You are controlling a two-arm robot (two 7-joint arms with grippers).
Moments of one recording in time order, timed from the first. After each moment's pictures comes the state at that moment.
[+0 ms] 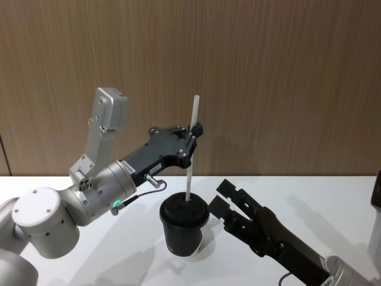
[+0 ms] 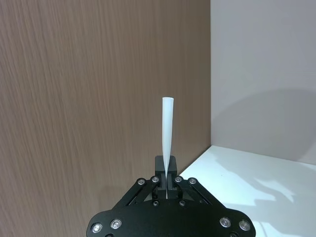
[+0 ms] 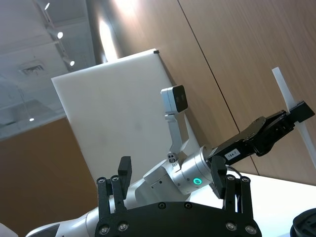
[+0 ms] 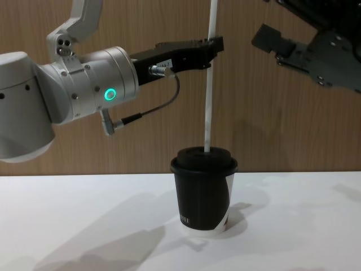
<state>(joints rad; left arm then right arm) -0.61 0.22 0.48 -1.26 -0.52 -0.09 -0.55 0.03 0.28 -0.19 -1.77 0.92 0.24 0.84</state>
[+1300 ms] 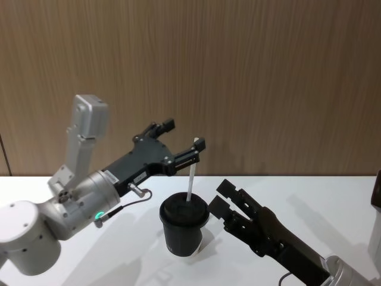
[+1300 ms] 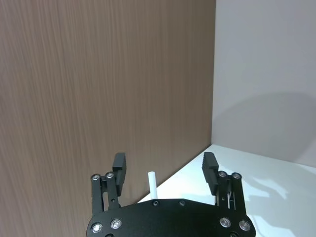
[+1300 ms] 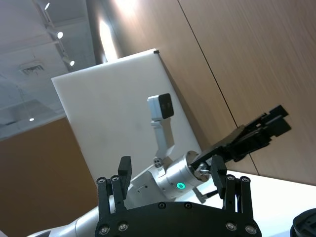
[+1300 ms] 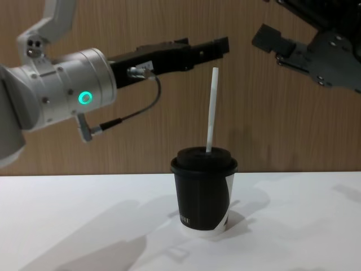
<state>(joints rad) -0.51 0.28 0.44 -1.40 -0.55 -0.04 -0.51 0.03 0.28 -0.19 -1.77 0.92 0.24 0.84</state>
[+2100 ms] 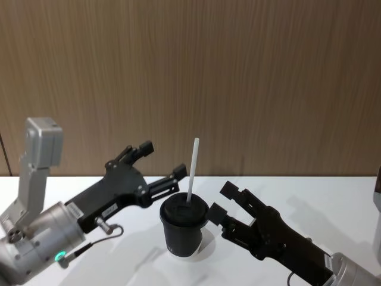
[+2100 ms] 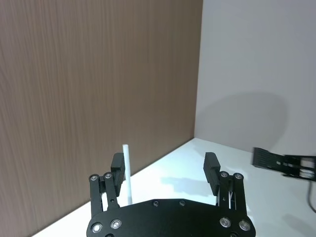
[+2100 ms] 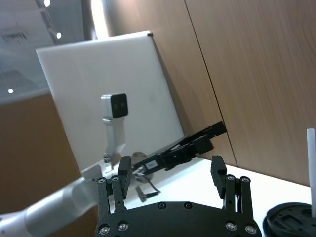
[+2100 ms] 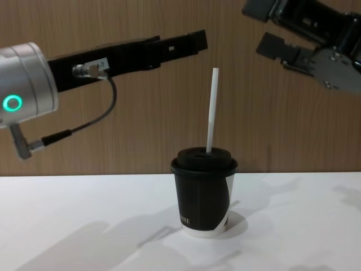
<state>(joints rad) -0.29 0.44 0.37 -1.71 -0.65 0.03 -0.48 0.04 0.34 -0.20 -1.79 0.84 0.21 0.82</state>
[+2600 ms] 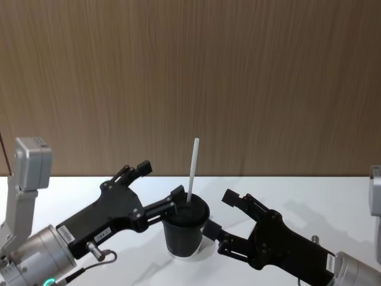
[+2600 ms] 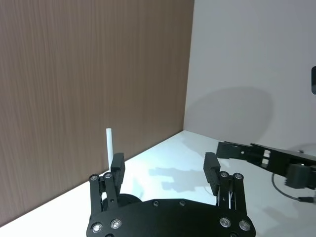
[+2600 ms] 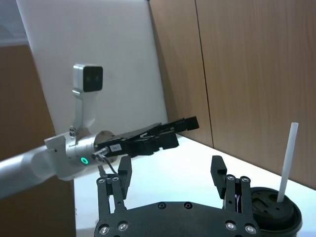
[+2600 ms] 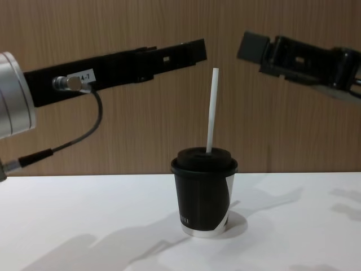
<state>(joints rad) -0.18 0.50 0.36 -1.82 -0.69 0.05 -0.46 0.07 0.43 -0.22 -1.80 0.71 0.17 0.79</state>
